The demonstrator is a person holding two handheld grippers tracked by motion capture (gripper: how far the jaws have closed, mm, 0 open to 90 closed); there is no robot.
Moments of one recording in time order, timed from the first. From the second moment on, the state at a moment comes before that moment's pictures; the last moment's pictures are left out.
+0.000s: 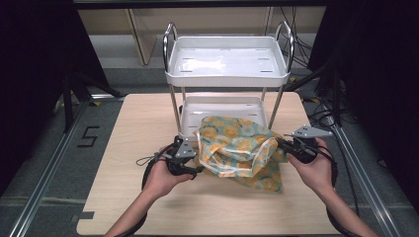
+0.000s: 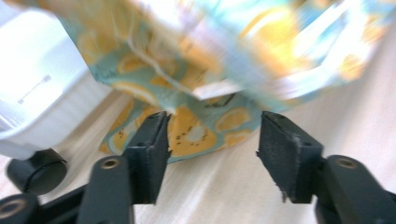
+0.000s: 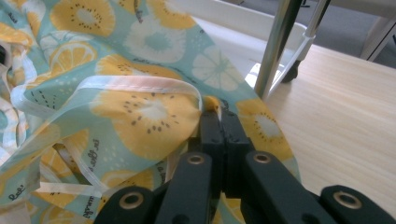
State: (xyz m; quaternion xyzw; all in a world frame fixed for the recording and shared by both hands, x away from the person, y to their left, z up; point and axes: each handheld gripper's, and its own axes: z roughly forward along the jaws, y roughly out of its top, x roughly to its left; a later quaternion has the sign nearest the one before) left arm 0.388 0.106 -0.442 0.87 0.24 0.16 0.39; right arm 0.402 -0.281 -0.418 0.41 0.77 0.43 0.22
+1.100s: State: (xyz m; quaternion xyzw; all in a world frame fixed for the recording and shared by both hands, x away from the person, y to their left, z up) left arm 0.406 0.041 -0.393 0.81 0.26 0.14 0.50; right arm 0.356 -0.283 -0.381 0.31 0.83 0.42 0.18
